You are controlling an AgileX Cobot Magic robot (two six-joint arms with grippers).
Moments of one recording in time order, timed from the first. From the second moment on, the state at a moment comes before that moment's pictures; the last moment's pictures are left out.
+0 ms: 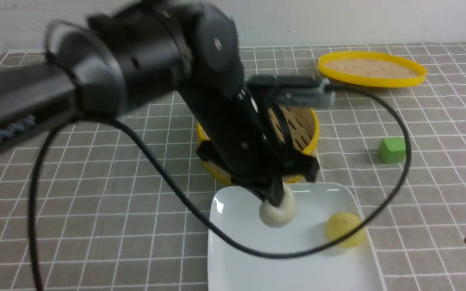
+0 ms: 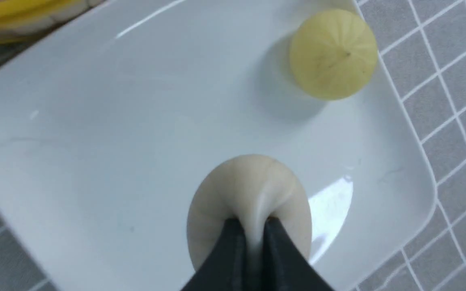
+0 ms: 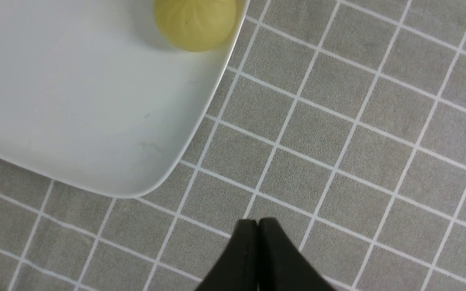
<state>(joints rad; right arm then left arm) 0.44 0.99 -0.84 0.05 1.07 0.04 -0.74 1.80 -1.47 -0.26 0.97 -0.09</state>
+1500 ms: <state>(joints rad) 0.44 0.05 -0.25 -0.01 0.33 0.21 -0.77 1.65 -1.51 -0.16 0.86 -0.15</state>
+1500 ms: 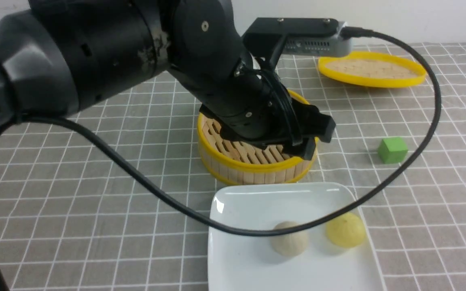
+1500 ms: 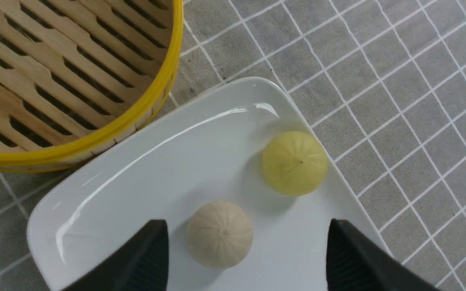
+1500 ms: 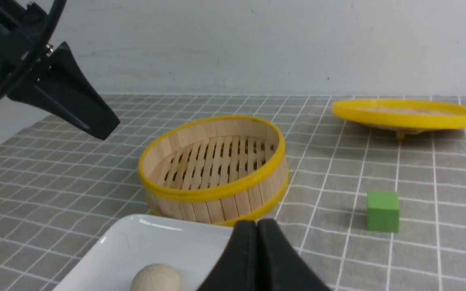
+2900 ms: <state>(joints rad) 0.22 -0.01 -0.01 -0.10 0.38 0.21 -0.77 1.65 -1.51 -0.08 0.88 -0.15</state>
